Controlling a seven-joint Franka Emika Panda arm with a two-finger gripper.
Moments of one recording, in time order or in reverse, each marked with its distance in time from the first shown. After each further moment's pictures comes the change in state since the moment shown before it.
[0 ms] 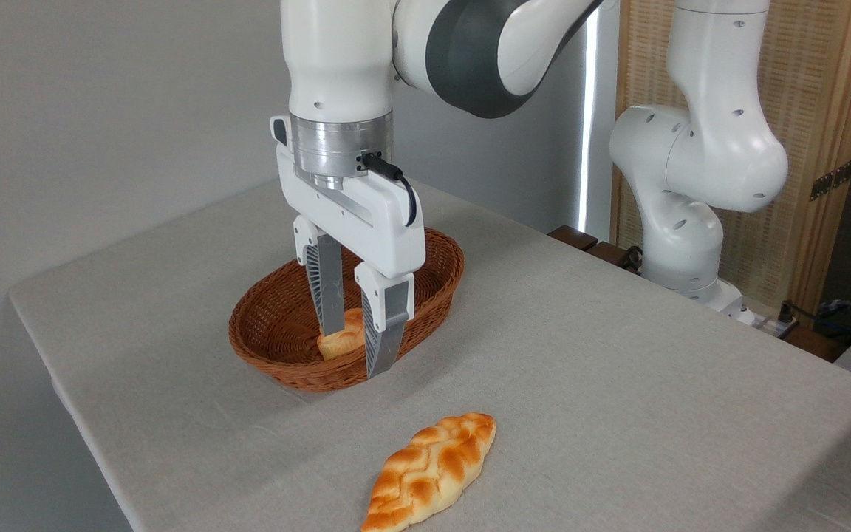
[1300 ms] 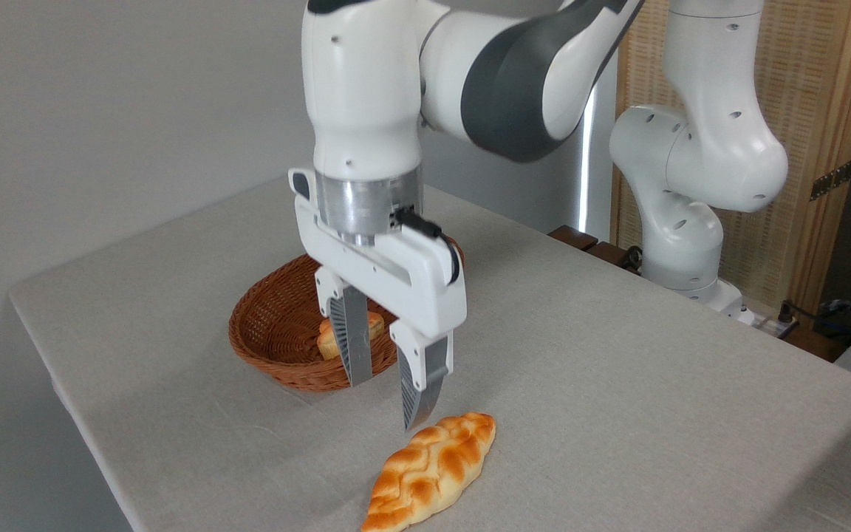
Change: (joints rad) arm 0.001 0.072 0.101 0.013 0.003 0.013 0.042
